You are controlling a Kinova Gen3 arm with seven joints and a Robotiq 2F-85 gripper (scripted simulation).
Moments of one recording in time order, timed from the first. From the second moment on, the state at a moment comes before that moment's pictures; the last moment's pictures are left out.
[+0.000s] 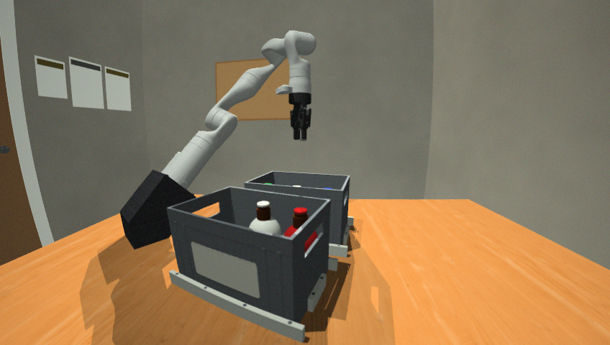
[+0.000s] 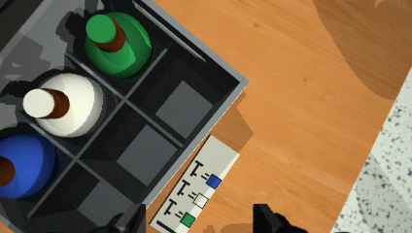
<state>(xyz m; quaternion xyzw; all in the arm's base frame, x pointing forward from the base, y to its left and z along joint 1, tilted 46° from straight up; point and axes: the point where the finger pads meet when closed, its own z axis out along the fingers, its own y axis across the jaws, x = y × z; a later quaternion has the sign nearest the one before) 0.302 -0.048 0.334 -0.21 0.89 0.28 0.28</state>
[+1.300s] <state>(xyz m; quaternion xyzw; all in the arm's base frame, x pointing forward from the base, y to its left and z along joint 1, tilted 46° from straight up) 0.191 0.040 0.431 -0.21 0.90 0.28 0.28</state>
